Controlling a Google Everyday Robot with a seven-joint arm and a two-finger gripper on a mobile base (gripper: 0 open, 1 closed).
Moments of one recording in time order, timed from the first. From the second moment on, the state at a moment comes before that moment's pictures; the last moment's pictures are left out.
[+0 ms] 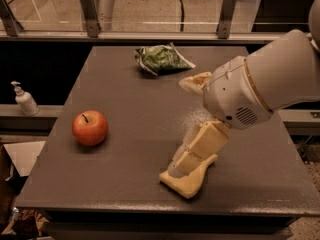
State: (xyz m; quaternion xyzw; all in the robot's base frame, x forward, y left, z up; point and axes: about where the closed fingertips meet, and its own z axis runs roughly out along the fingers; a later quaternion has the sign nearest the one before) arm 0.393 -0.035 0.932 -0.61 0.69 0.21 0.32
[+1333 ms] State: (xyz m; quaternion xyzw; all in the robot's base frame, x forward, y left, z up) arm 0.411 -0.008 0.899 -0.56 0.68 0.25 0.40
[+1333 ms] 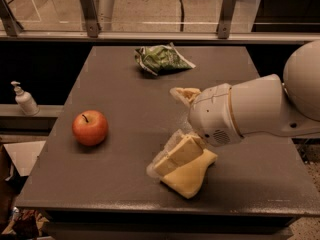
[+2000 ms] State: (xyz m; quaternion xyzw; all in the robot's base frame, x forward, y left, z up) arm 0.446 0.051 0.872 -0.56 0.66 0.26 0.43
